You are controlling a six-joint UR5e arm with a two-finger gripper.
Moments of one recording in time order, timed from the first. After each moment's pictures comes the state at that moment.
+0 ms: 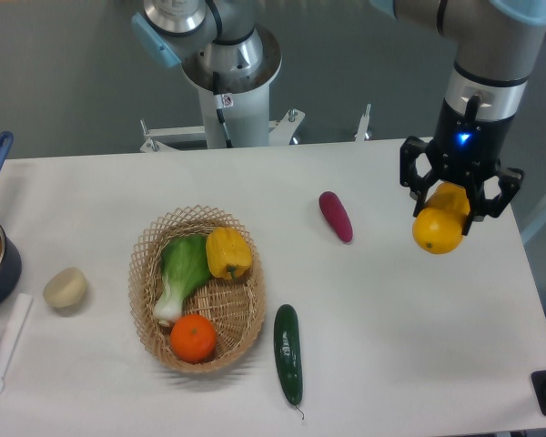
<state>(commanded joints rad) 2.74 -1.87 -1.26 -1.34 1.33 1.25</state>
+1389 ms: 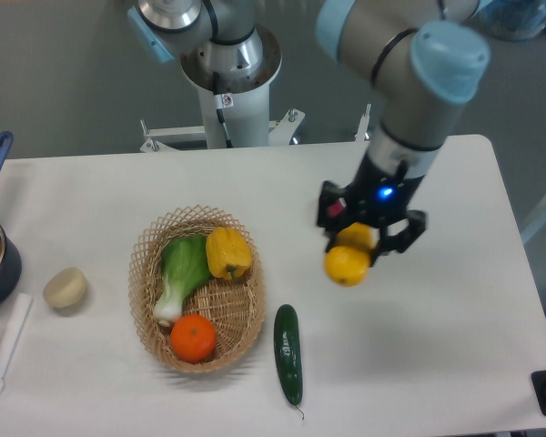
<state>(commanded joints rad) 2.57 -1.88 -1.44 -1.33 1.12 0.69</state>
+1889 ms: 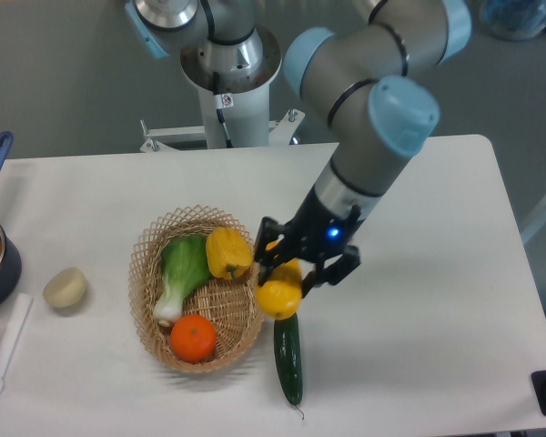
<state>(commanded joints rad) 2.51 -1.94 -1.53 -1.19 1.02 0.57</state>
